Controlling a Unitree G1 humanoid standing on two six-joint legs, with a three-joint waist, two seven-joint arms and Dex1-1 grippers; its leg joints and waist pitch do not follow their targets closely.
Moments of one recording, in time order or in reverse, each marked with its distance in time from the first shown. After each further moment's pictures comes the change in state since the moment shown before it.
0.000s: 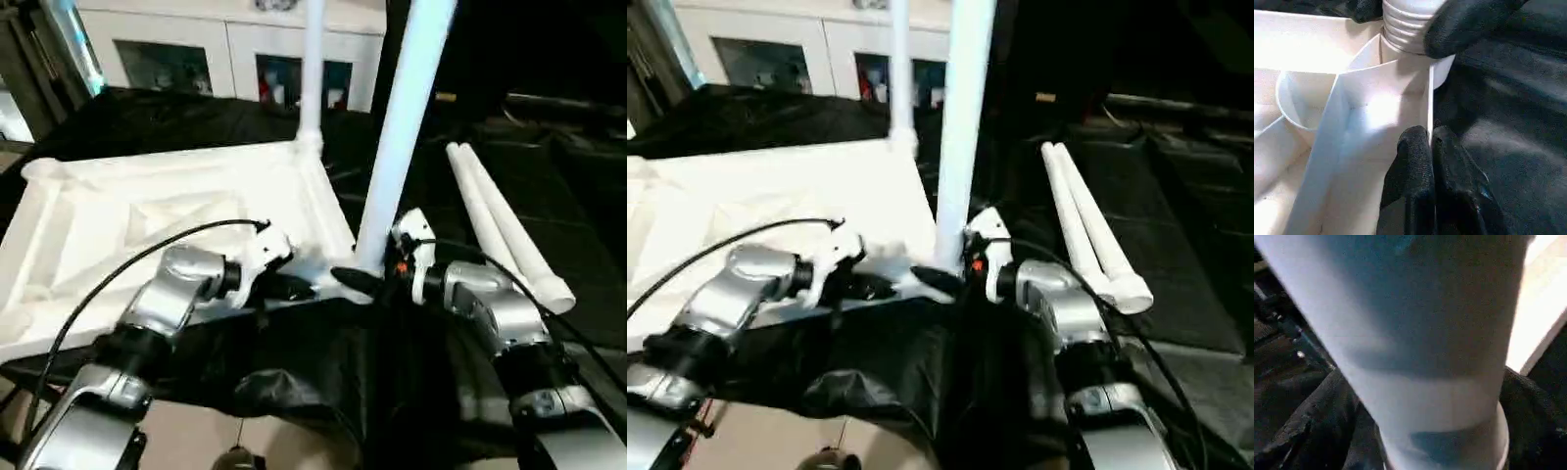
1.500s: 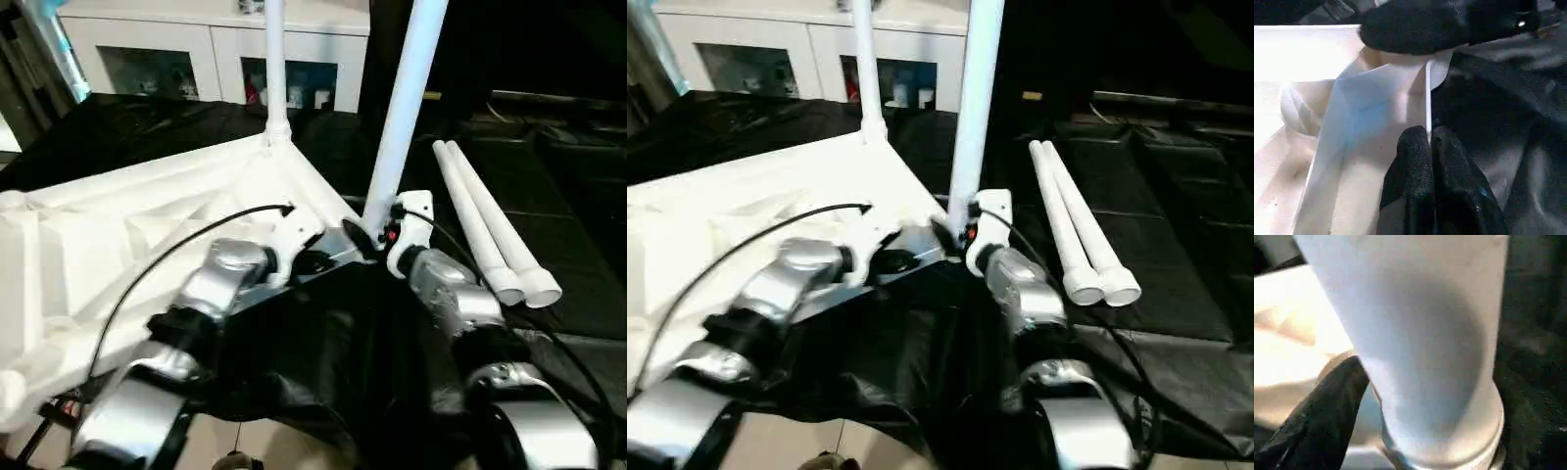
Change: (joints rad) left arm -0.116 -0.154 0.019 0.188 0.077 -0.020 0.293; right arm -0.115 0.173 -0.151 0.239 -0.031 -0.126 -0.474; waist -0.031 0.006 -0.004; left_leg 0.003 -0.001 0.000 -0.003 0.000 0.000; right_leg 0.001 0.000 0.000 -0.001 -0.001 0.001
